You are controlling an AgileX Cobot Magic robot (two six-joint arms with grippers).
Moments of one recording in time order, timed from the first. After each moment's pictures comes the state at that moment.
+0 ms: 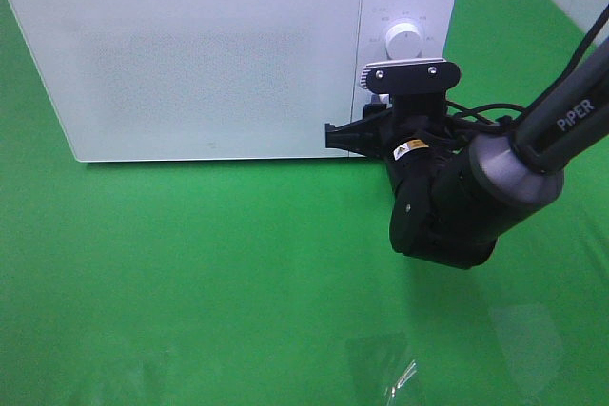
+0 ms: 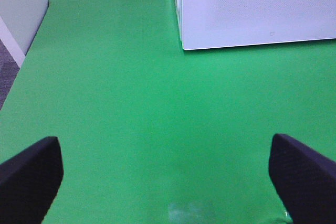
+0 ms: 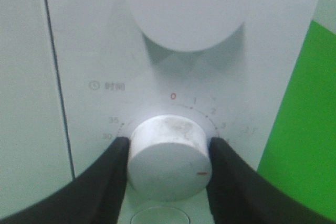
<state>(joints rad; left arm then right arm) 0.04 0.00 -0.52 -0.09 1.08 0.14 0.67 2.14 -0.84 0.76 -1.21 -0.32</state>
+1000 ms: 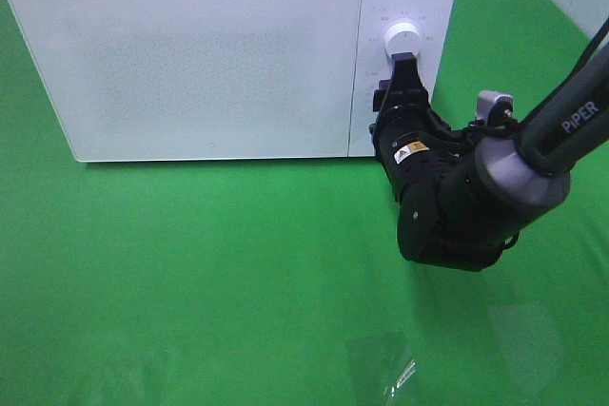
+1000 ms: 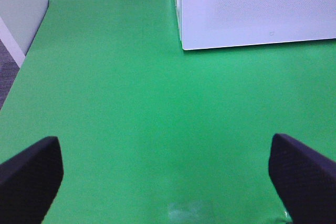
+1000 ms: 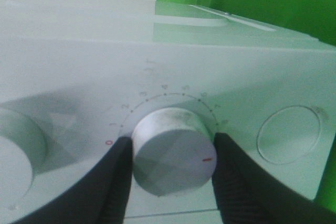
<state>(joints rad) 0.04 0.00 -0.52 -0.09 1.08 0.14 0.66 2.14 -0.82 0.67 -1.23 1.26</state>
